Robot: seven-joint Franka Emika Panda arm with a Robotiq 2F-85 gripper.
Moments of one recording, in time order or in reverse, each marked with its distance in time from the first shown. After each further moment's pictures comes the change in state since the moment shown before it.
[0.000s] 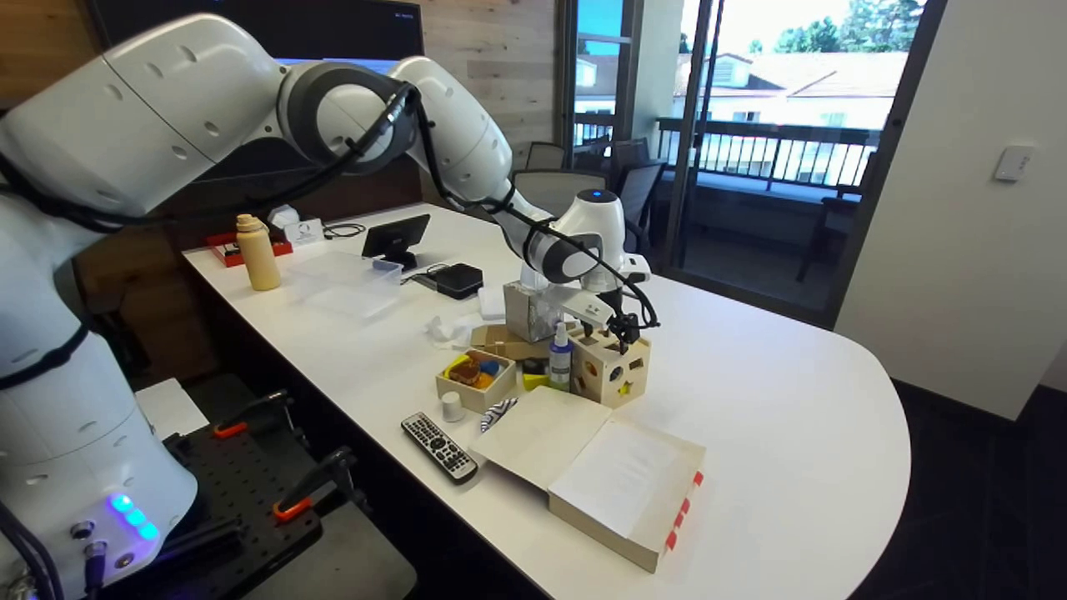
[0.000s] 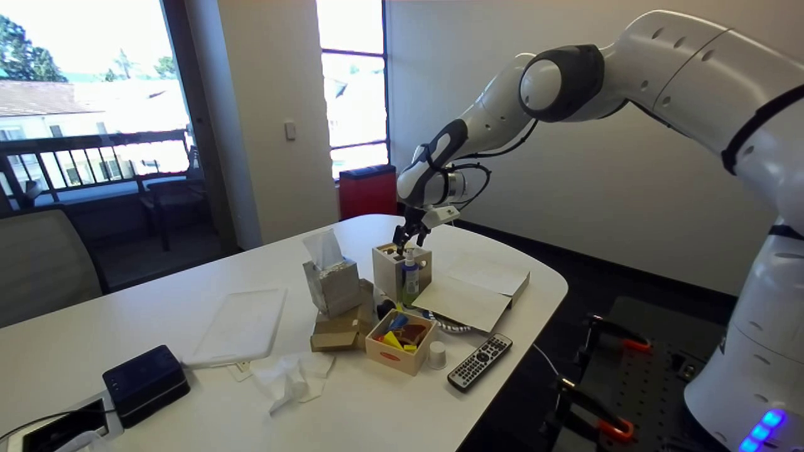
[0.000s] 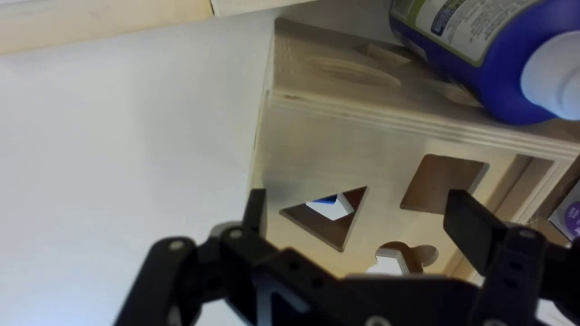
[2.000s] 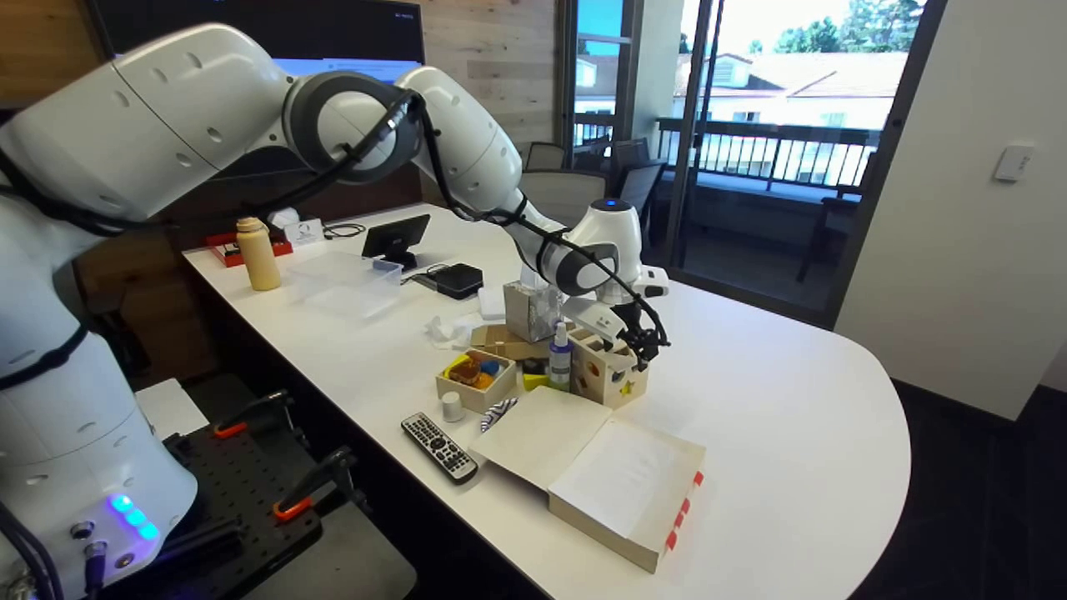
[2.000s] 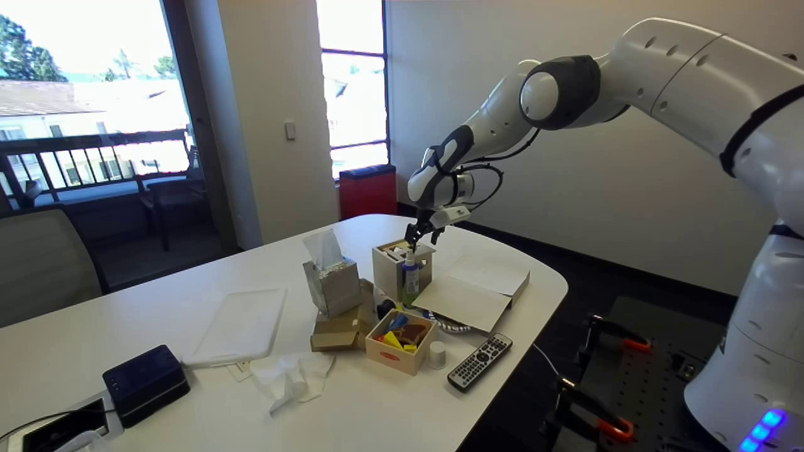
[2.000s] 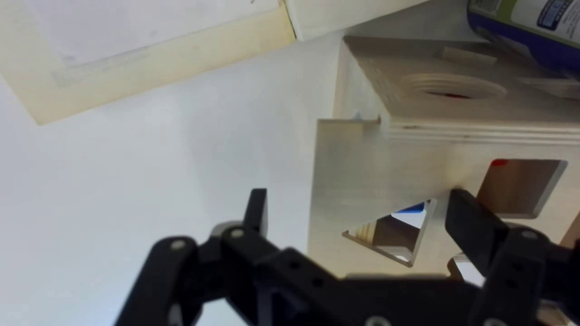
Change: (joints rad) arm -0.018 0.032 -0.059 0.035 -0.014 0.001 0.113
